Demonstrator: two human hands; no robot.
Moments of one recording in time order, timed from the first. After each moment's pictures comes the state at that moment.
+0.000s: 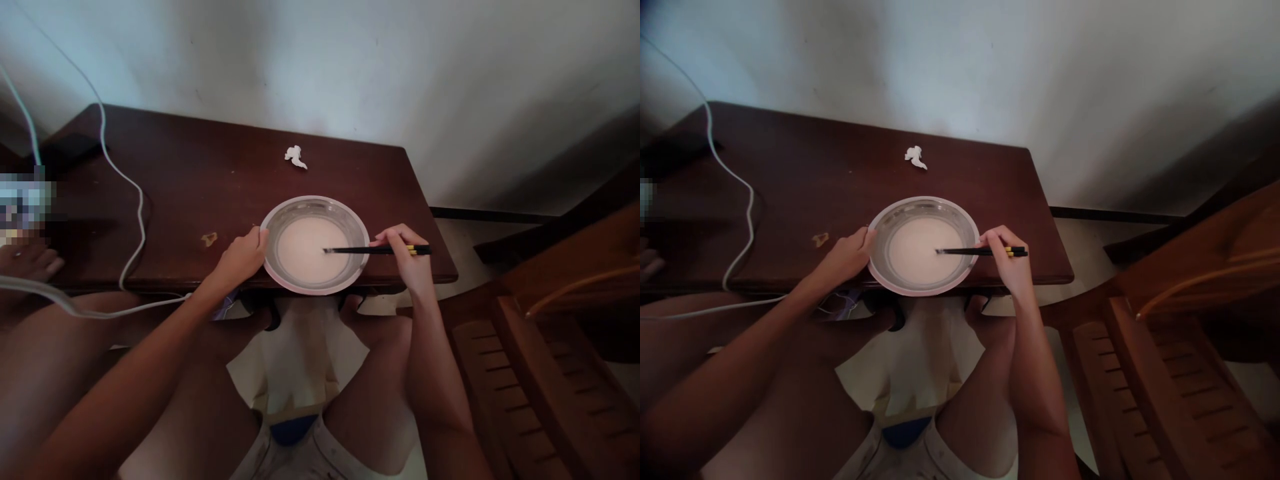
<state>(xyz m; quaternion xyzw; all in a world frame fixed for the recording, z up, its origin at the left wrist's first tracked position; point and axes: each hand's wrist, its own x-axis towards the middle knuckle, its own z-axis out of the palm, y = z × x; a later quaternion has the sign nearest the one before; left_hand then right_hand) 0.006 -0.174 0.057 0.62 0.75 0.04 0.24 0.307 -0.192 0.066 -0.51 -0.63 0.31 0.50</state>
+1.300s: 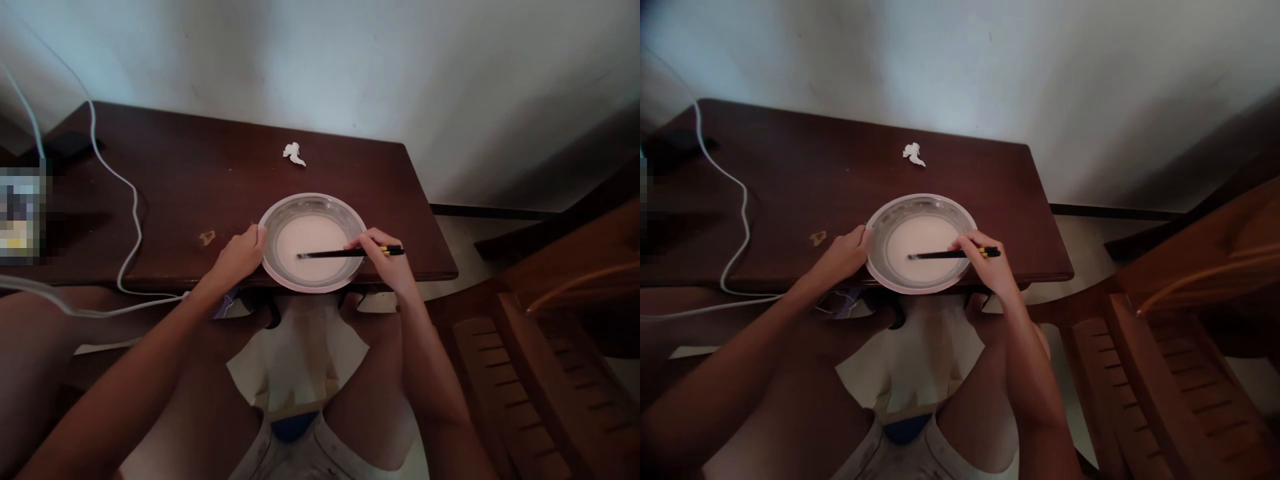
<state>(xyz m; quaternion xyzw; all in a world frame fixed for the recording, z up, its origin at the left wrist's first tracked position) 0.006 -0.175 0.057 0.62 0.75 0.04 0.22 0.295 -0.190 0.063 -0.47 -0.66 0.37 0.46</state>
